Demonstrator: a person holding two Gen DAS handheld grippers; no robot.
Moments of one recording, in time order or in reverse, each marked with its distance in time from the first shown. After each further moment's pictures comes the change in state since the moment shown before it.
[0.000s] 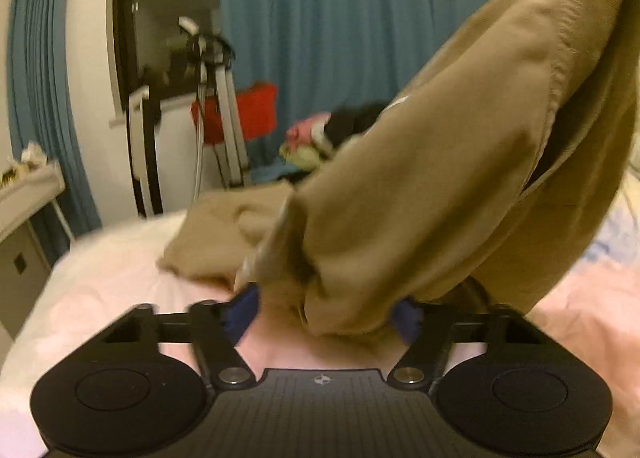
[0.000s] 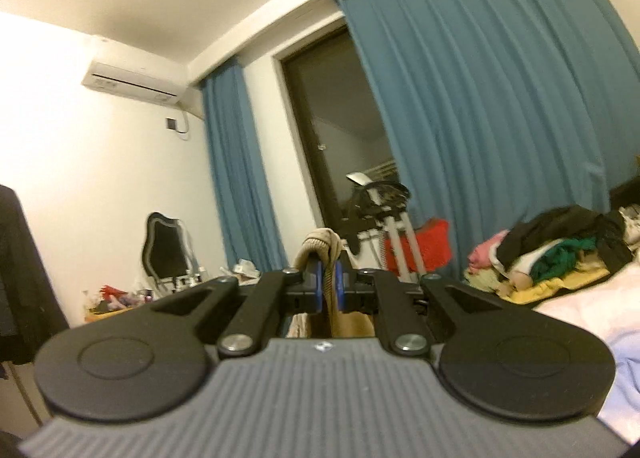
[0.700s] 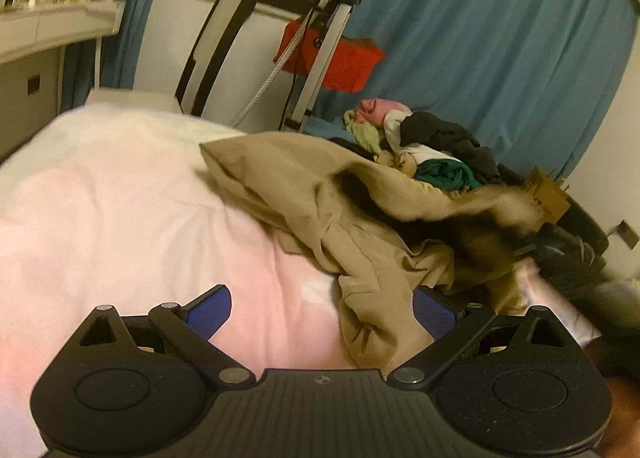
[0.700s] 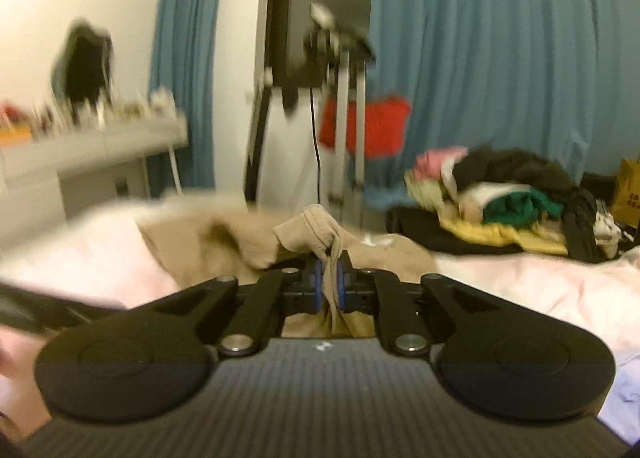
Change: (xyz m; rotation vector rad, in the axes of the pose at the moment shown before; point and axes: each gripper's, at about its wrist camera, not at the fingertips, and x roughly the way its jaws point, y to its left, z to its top) left arm 0.061 0.112 0.011 -0.481 0.065 -0.016; right arm 0.208 -0.025 -0.095 -0.273 0.354 -0.163
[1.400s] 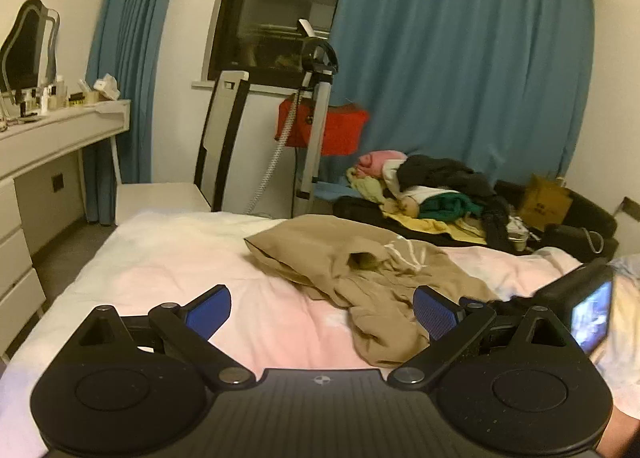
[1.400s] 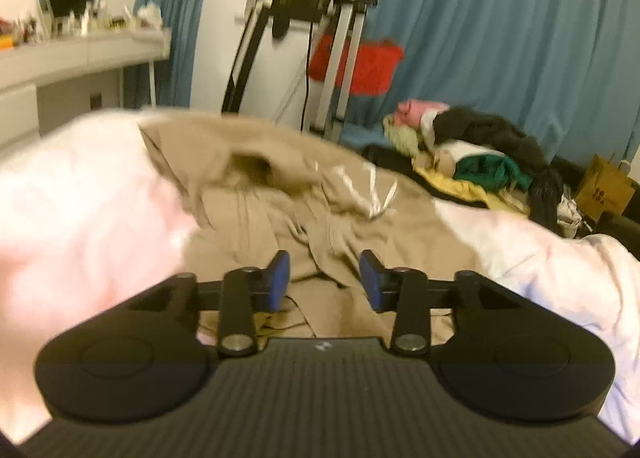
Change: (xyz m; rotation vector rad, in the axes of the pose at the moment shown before) left arm -0.132 -0.022 0.010 0.168 -0.163 0.077; right arm 0.044 0.046 -0.041 -0.171 0.286 -0.176
